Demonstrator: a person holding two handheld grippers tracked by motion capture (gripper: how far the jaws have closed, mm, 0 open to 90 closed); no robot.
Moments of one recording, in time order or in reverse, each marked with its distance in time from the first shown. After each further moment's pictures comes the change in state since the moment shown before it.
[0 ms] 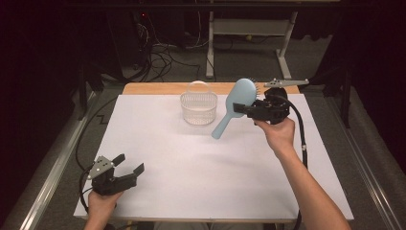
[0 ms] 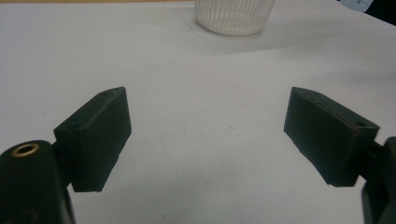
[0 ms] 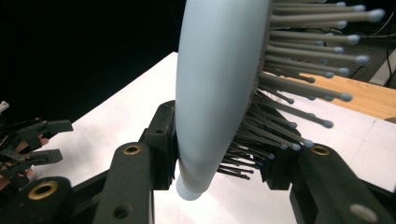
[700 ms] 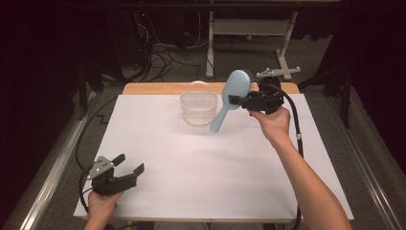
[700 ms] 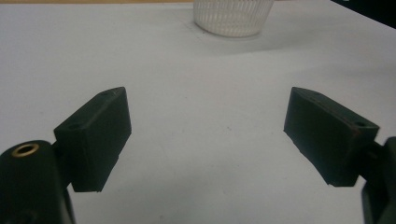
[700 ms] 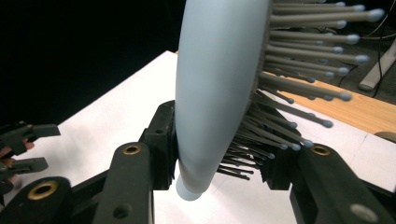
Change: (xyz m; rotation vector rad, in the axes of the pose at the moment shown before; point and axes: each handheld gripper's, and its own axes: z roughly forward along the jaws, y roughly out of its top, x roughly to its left) left arm 0.000 0.000 -0.001 -0.006 -0.005 -0.001; right arm 0.000 0.025 0.015 0.038 -0.026 -0.035
